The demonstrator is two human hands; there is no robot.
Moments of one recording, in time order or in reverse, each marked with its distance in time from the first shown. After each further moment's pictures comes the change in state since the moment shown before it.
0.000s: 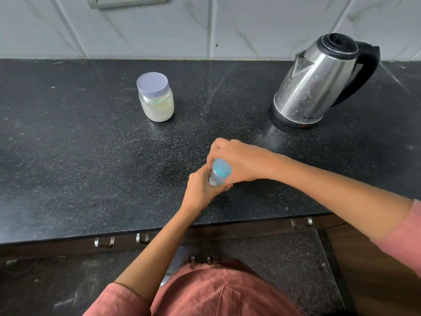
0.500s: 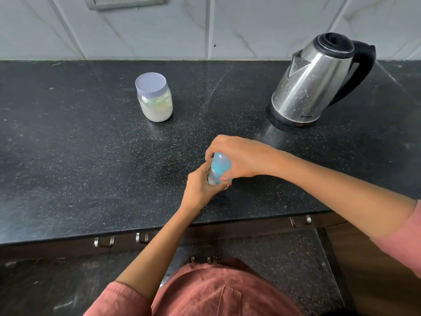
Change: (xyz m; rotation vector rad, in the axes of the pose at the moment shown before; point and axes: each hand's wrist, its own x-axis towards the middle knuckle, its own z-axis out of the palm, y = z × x) left_hand -0.001 -0.003 0.002 -0.047 0.005 -0.016; right_hand -0.004 0.000 -0.005 0.048 0.050 0.021
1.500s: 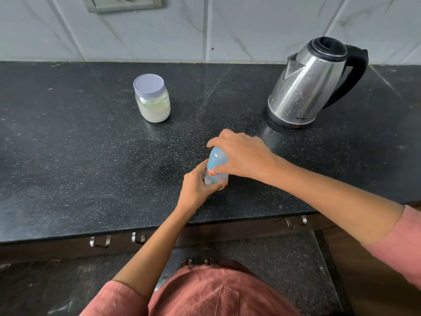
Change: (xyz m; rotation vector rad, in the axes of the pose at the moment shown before) left_hand -0.001 -0.003 0.001 -0.004 0.012 0.032; right_hand -0.009 -0.003 0.004 -0.145 0.158 0.149
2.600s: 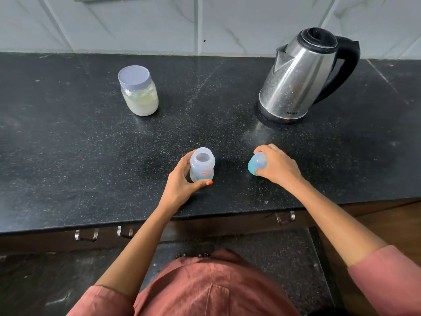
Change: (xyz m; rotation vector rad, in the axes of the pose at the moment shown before) left_hand -0.003 -0.016 0.007 -0.124 0.006 0.008; right_hand -0.022 0.121 0.084 0.271 0.087 0.427
